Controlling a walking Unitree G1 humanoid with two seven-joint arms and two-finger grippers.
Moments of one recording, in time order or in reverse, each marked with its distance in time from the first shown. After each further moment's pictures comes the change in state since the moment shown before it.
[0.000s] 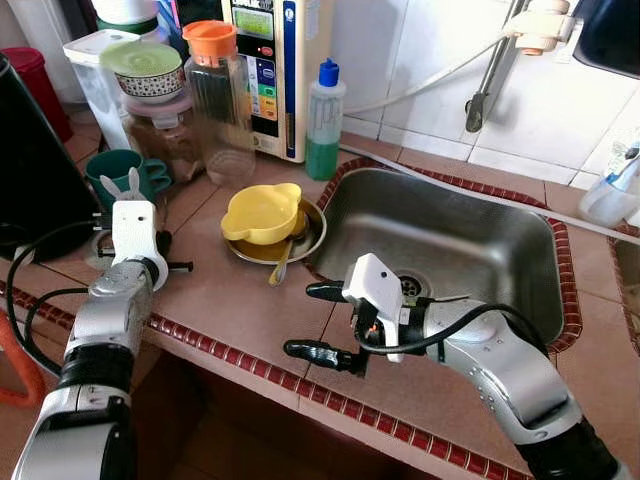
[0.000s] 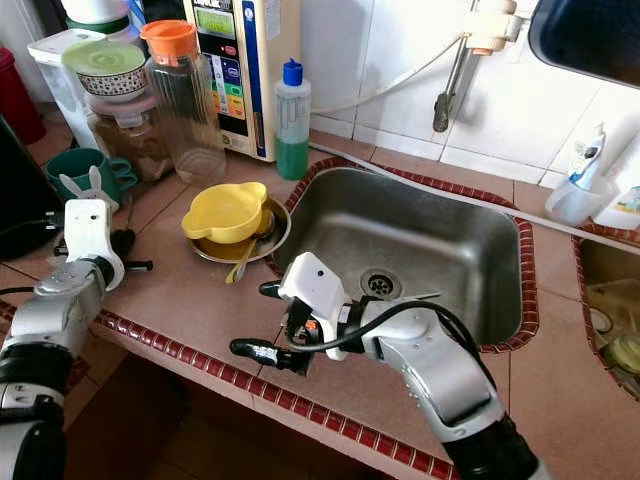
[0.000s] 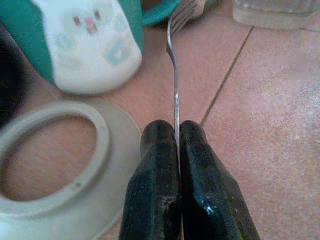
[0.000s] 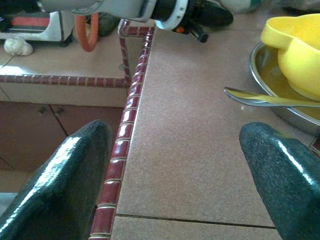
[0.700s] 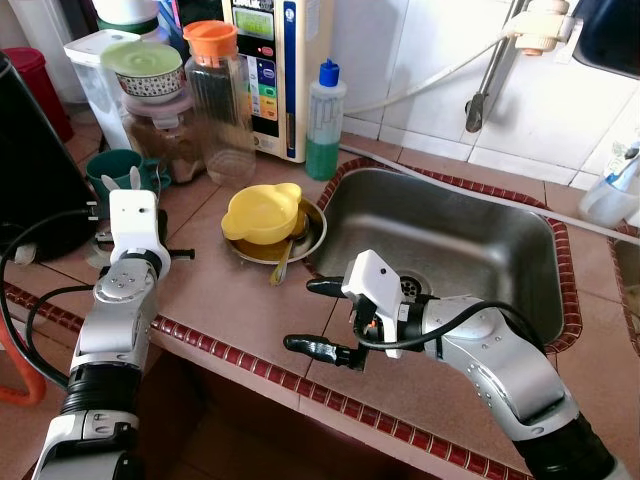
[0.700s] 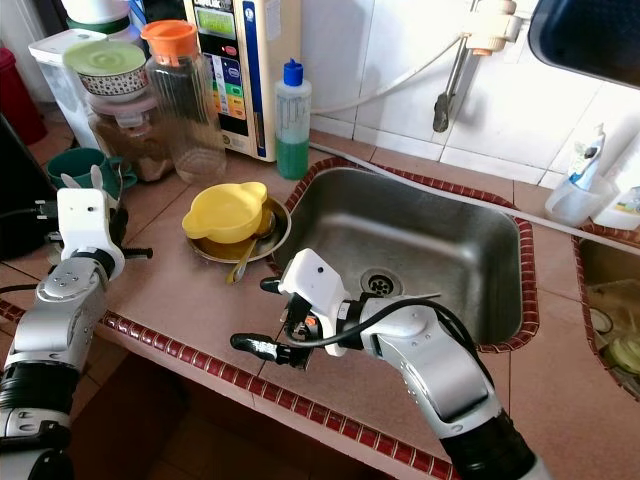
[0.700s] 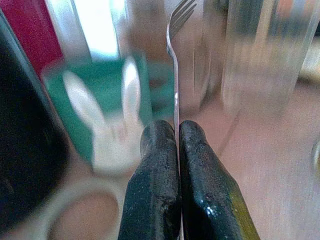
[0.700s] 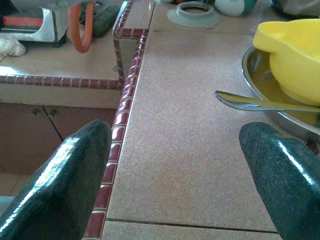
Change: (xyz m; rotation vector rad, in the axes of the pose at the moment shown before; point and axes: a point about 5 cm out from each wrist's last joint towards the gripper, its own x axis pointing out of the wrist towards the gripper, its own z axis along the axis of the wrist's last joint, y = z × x) left arm -0.021 -0.009 0.038 -0.003 -0.288 0.063; right arm 0.001 -0.004 0.002 -0.014 -0.009 -0.014
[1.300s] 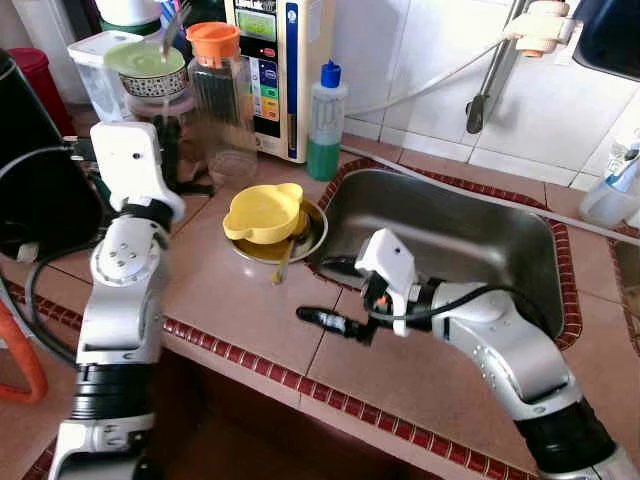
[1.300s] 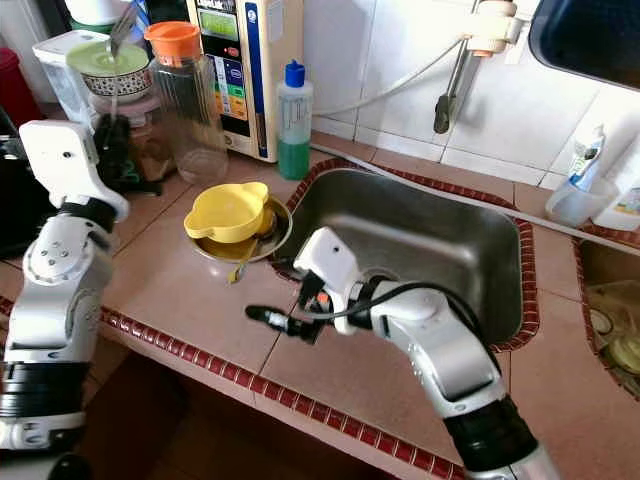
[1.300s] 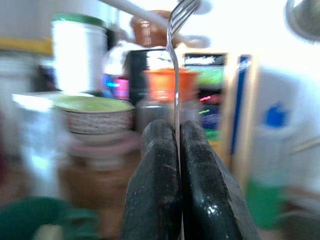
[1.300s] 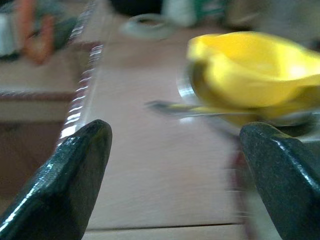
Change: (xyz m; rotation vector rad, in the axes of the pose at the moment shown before) left arm -0.021 -0.048 0.077 -0.249 -0.360 -0.242; right arm -0.014 -0.039 0.009 0.004 -0.051 -0.194
